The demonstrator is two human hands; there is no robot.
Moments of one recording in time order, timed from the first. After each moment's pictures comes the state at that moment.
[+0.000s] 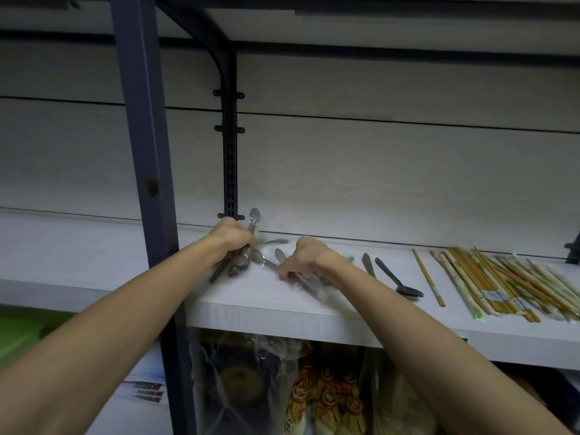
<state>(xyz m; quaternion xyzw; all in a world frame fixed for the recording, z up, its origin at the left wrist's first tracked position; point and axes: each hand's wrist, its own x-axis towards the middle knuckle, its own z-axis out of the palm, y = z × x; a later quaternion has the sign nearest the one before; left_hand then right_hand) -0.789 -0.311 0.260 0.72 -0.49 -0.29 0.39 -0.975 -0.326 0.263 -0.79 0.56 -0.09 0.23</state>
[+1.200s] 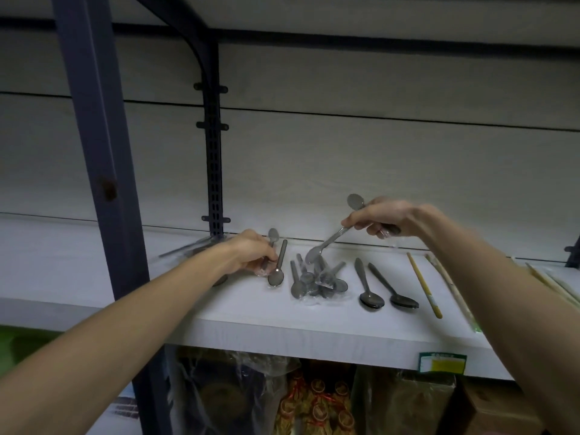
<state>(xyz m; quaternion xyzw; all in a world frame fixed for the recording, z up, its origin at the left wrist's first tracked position) -0.835 -0.347 0.244 0.64 -0.54 -0.40 0.36 -1.115 -0.410 0.336 -0.75 0.54 -0.15 0.36</state>
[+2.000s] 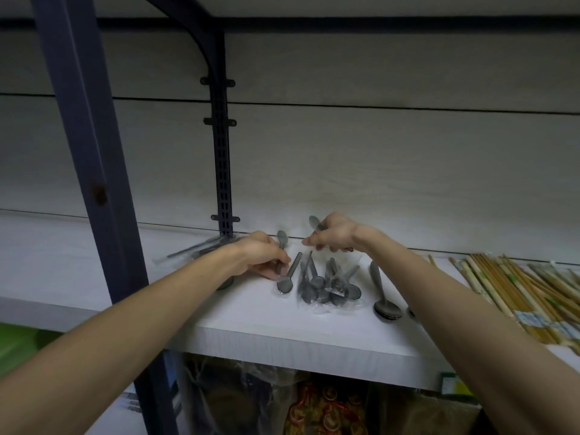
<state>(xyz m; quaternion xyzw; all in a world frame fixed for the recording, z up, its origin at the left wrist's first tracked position) -0.838 -0.356 0.243 0.67 -0.53 -0.39 0.35 -1.020 -0.448 0.277 -0.81 0.50 -0.14 0.27</state>
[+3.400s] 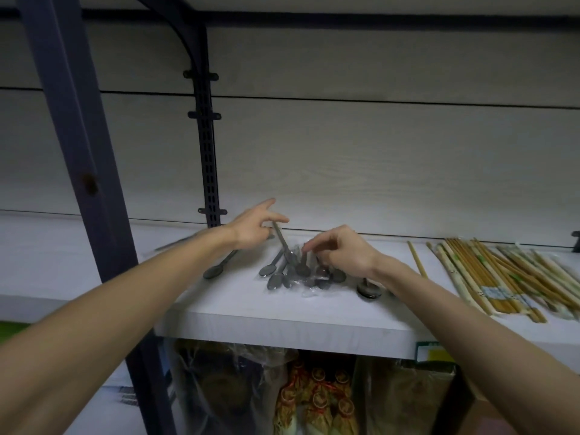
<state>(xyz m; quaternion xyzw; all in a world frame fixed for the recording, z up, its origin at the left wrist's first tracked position) -0.831 -0.369 0.257 0.61 -0.74 -0.15 0.26 -1.076 -0.385 0.236 -0.84 0.36 -0.27 0.29</state>
